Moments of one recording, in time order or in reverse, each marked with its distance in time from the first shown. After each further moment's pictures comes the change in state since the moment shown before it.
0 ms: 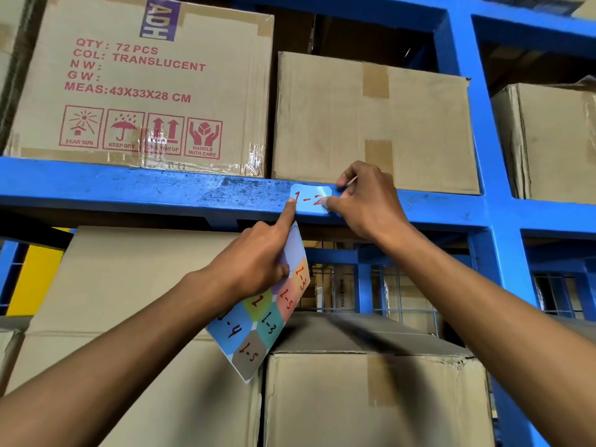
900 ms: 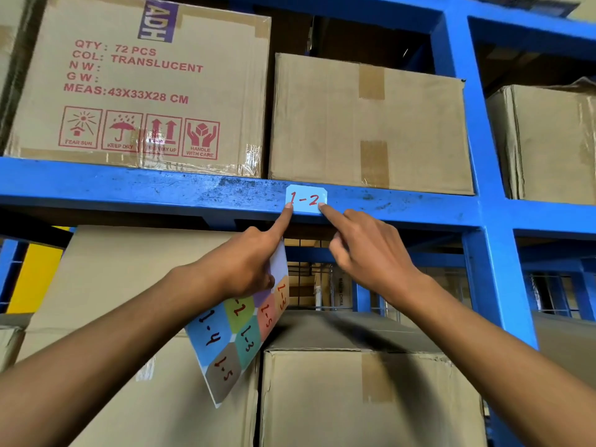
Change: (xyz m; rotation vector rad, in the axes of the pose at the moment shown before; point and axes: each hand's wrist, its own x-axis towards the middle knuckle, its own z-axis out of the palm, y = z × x) left_hand -0.006 0.003 -0.010 0.051 -0.159 -0.008; right_hand -0.048 0.038 0.004 -0.468 -0.072 -0.508
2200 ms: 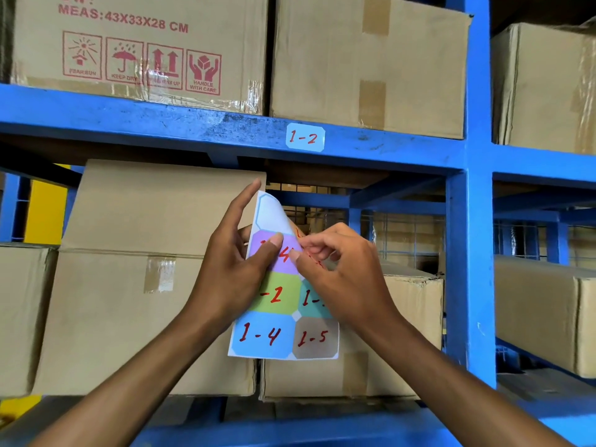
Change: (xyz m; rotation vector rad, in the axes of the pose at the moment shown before) left_hand -0.116 0.051 0.046 -1.118 0.529 -0.061; right_hand -0.097 -0.106 -0.050 0.758 -0.038 0.471
